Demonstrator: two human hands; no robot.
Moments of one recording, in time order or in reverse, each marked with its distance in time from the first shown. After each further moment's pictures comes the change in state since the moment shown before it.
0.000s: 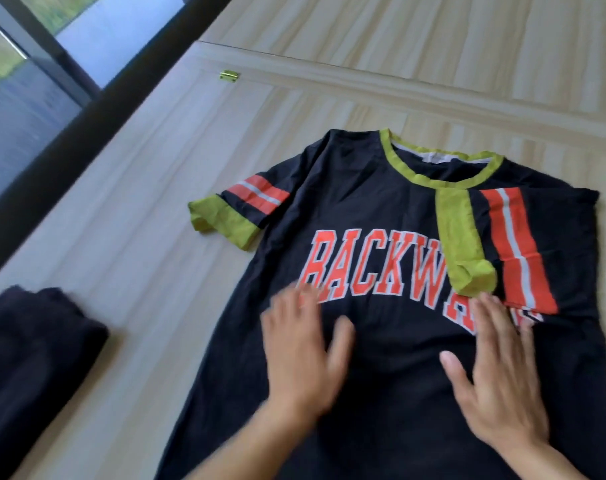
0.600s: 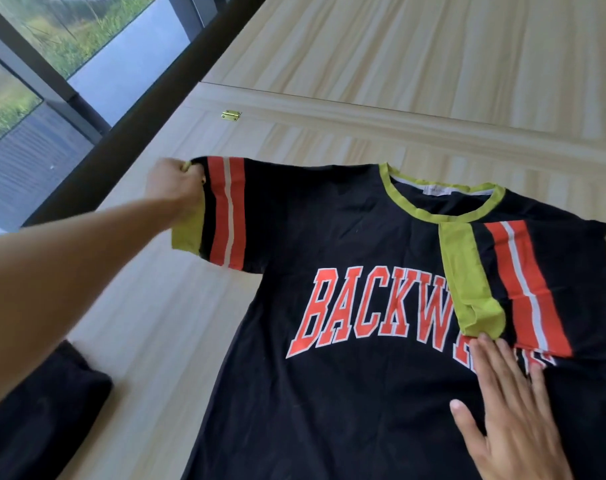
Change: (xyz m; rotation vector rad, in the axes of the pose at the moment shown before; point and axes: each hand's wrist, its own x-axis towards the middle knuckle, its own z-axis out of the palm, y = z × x) left_hand 0.290 -0.086 -0.126 0.078 -0.046 -0.596; right_hand 0.006 0.004 0.004 -0.090 -0.083 0.027
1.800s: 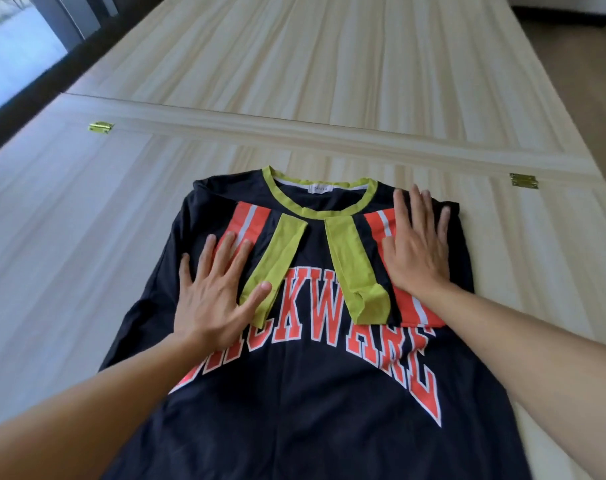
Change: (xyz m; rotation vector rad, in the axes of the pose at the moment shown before) left_hand -0.150 -0.005 0.196 0.320 -0.169 0.841; right_hand 0.189 0.082 -0.022 -0.007 0.223 0.249
